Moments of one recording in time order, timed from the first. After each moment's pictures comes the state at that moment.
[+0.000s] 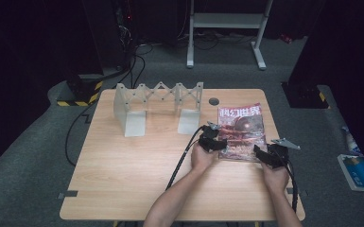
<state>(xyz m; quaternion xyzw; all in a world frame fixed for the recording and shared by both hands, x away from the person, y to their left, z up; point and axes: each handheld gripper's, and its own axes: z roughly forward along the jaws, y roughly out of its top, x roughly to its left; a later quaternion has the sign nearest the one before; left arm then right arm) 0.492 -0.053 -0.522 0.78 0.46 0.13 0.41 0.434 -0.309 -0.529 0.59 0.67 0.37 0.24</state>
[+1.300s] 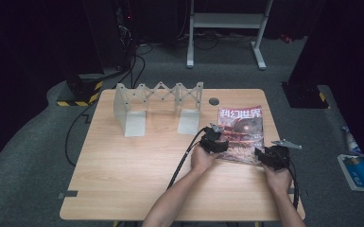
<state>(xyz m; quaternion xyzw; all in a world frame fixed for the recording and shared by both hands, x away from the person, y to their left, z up) 0.484 -0.055 -0.521 0.80 0.43 0.14 0.40 0.425 -0.311 -0.521 0.59 0.70 0.36 0.21</state>
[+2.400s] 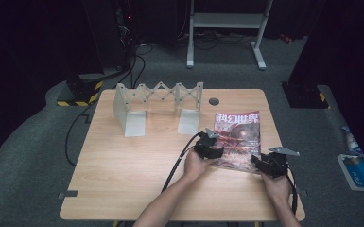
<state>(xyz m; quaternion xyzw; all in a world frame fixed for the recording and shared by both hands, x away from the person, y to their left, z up) 0.460 -0.035 -0.520 0.81 0.41 0.13 0.39 0.398 -0.298 -0.519 0.57 0.71 0.36 0.19</state>
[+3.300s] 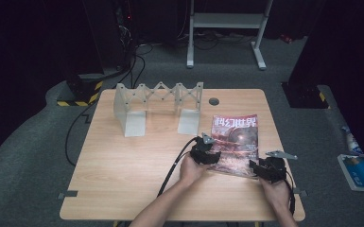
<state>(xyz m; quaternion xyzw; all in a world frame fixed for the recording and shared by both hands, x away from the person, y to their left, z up) 0.440 -0.020 -0.521 0.81 0.40 0.13 0.40 0.382 -0.288 -0.516 0.56 0.73 0.34 0.18</state>
